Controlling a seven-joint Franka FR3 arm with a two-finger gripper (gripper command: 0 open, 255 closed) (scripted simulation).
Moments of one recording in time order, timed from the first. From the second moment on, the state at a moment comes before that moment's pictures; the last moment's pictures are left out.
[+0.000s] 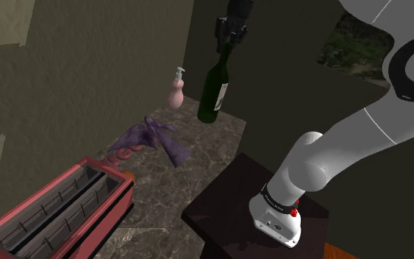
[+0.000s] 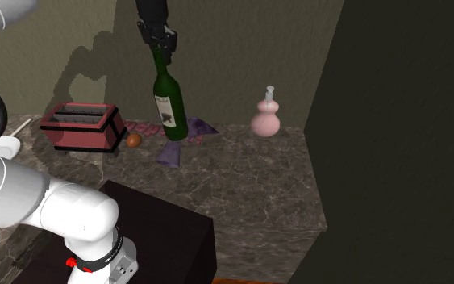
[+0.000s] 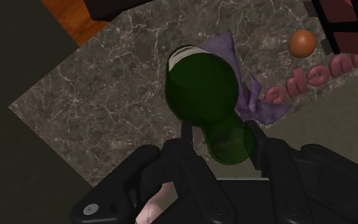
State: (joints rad) arm 0.07 -0.38 -0.12 -1.84 0.00 1.50 0.25
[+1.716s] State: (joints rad) arm 0.21 -0.31 0.25 -1.46 0.11 1.22 0.78
